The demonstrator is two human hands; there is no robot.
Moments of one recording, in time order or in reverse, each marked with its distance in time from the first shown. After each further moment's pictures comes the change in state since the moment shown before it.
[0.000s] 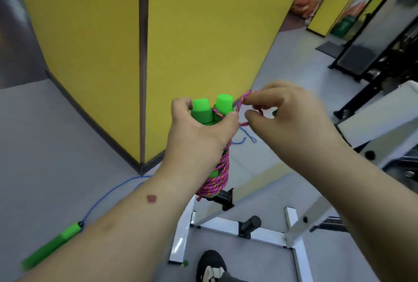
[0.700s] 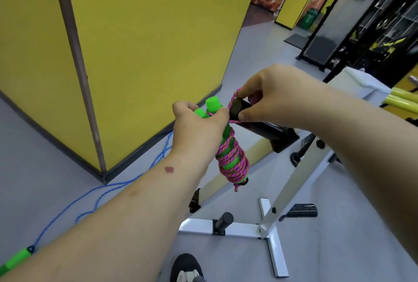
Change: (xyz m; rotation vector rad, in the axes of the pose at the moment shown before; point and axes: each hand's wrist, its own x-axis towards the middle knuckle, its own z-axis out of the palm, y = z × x) left_hand 0.019 -0.023 0.113 -0.043 -0.091 -0.206; right_hand 0.036 0.076 -0.063 -0.330 -0.422 0.134
